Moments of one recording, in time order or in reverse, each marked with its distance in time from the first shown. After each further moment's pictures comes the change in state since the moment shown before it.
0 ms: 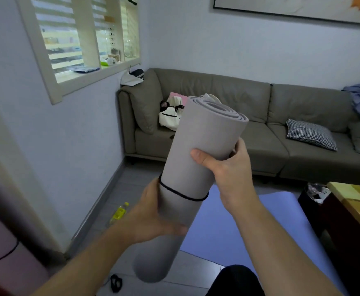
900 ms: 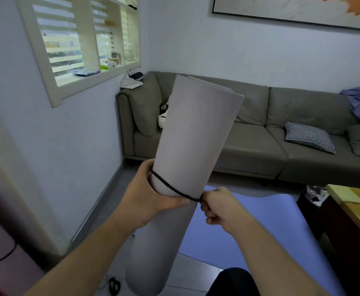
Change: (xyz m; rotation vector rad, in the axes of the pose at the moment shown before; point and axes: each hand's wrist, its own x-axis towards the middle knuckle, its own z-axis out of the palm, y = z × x) left_hand -0.003 0.058 -0.013 -0.212 0.293 0.166; right_hand 0.001 0.063 -0.023 -0.446 -0.213 0.701
